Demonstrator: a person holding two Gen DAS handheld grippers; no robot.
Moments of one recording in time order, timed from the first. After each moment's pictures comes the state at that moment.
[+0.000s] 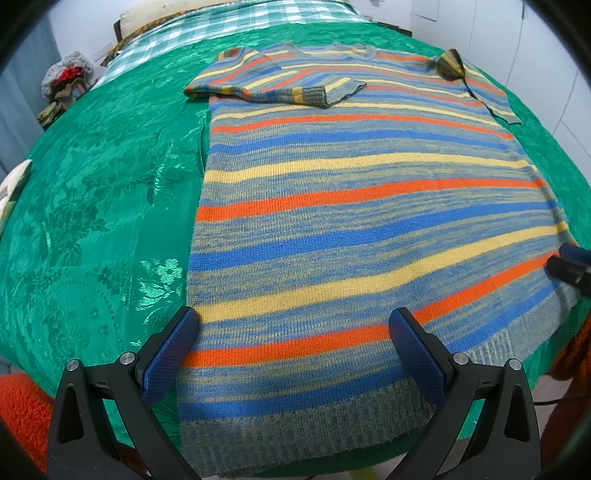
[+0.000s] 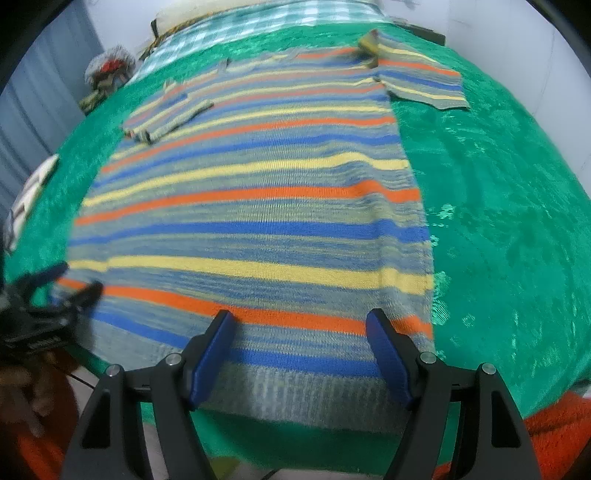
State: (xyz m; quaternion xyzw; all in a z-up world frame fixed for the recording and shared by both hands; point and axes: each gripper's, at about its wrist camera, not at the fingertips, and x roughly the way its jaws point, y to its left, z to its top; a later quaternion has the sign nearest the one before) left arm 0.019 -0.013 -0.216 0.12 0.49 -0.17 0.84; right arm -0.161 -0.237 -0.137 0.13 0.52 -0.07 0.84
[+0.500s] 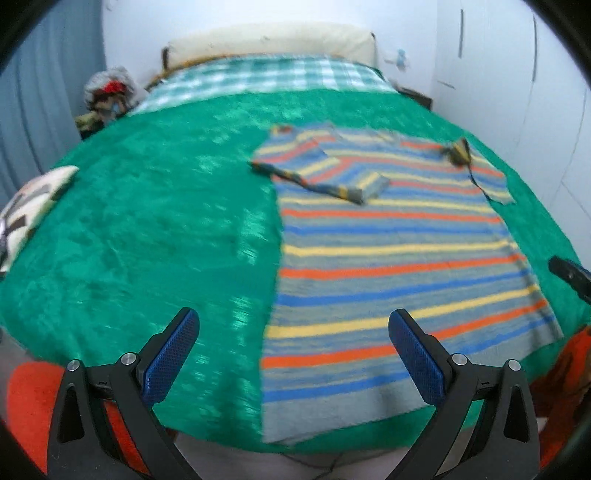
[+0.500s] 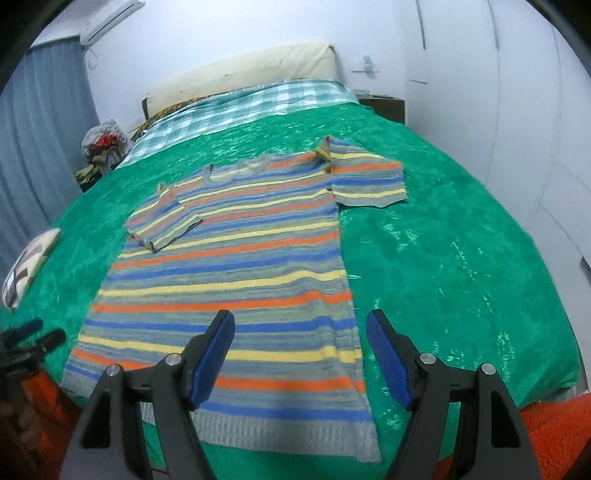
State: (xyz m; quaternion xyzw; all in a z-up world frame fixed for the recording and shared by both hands) left arm -0.004 0.039 -0.147 0.06 0.39 -0.13 0.91; right arm -0.191 -0.249 -0.078 0.12 0.37 -0.13 0.91
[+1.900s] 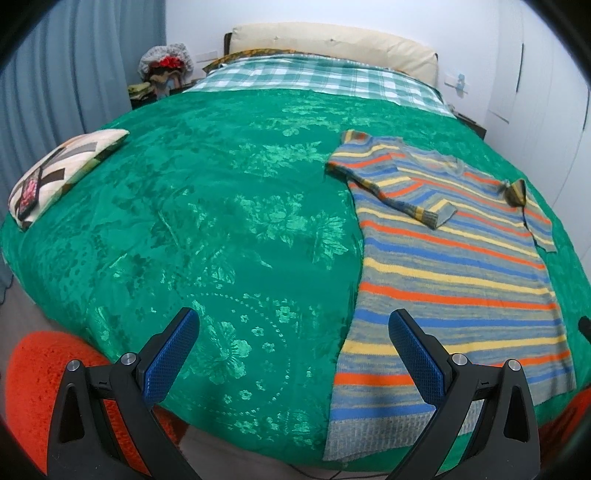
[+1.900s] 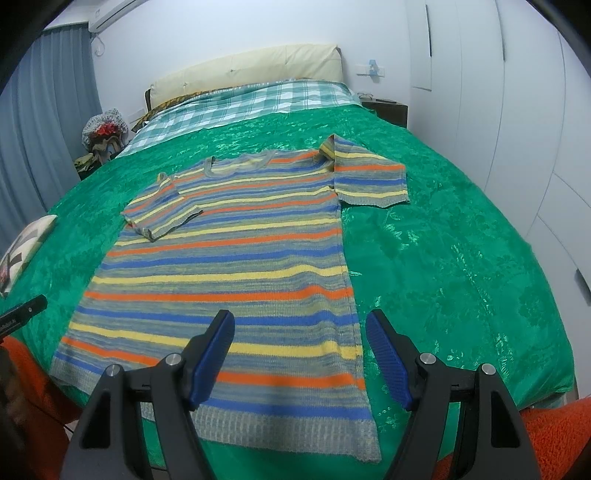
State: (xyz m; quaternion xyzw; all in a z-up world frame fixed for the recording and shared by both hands) left arm 0.017 0.085 -0.156 0.00 0.40 -0.05 0.92; right arm -0.190 -0.249 -0.079 0.10 0.38 -0.13 0.91
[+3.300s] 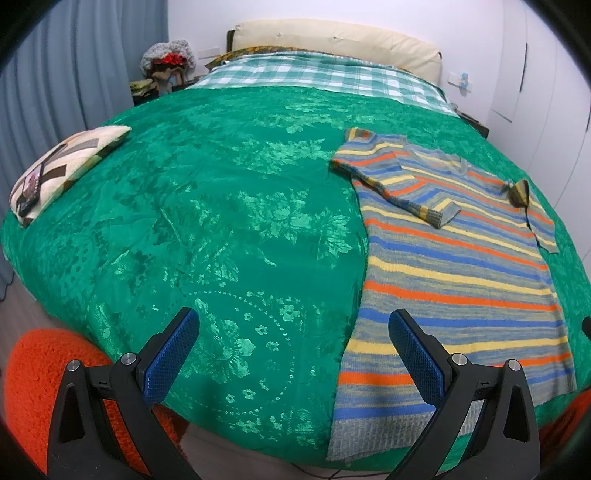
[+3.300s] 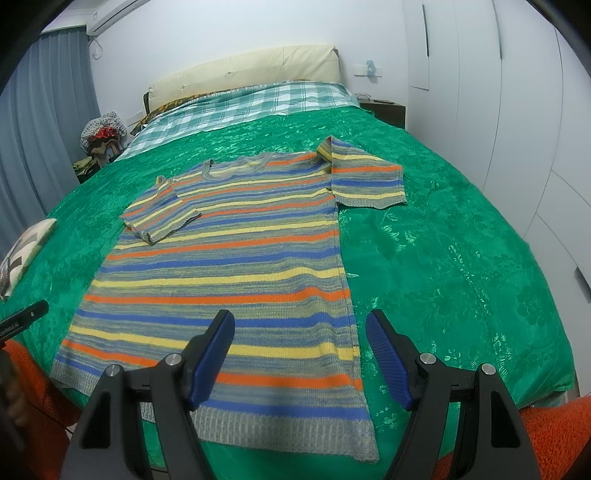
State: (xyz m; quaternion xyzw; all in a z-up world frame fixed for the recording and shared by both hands) left arm 0.019 0.088 -0.157 0.00 0.40 -0.04 0.91; right arm -0.190 -0.251 -0.077 0.10 0.37 -0.13 0.91
